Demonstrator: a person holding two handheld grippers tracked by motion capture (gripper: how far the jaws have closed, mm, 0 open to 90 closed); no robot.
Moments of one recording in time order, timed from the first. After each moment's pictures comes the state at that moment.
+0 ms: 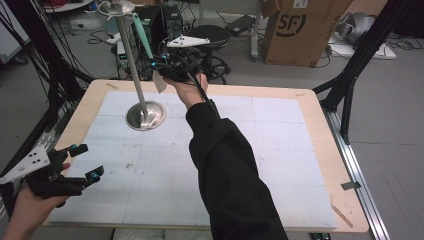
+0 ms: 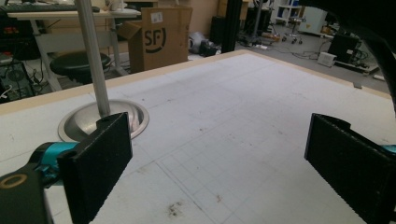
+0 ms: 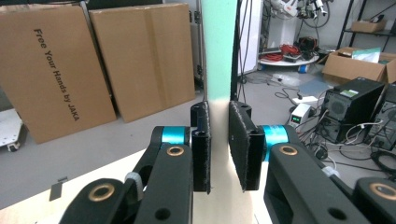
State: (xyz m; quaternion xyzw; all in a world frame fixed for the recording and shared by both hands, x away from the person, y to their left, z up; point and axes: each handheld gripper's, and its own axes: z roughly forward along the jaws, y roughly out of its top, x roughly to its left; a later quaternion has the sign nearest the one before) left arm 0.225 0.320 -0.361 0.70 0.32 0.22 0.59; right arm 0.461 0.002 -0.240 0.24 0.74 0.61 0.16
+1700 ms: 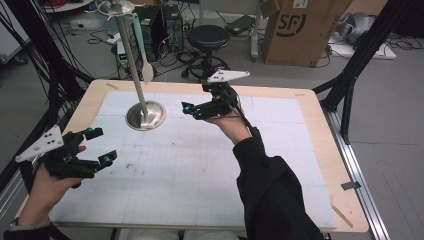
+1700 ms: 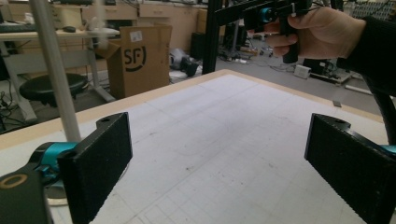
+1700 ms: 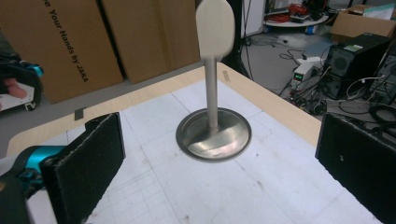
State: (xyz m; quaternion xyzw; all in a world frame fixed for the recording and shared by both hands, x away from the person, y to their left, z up) left arm 0.263 0.291 -0.342 0.70 0.28 0.20 0.63; right arm 0.406 -0.098 -0.286 0.25 0.78 0.56 0.13
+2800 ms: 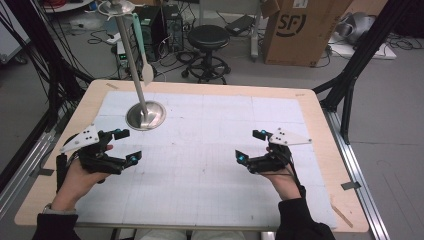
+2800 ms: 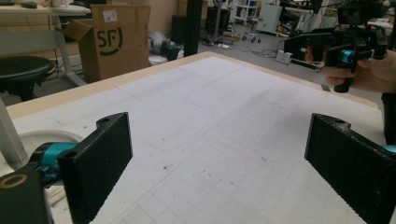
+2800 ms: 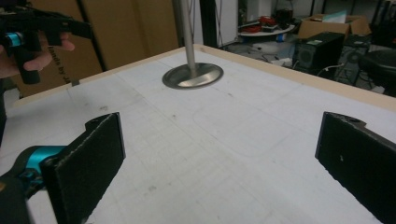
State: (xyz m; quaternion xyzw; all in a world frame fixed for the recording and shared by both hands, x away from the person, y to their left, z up) left arm 0.293 0.253 -0.373 0.72 0.27 0.16 0.62; right arm 0.308 -0.238 -0.381 0.30 0.73 0.59 0.16
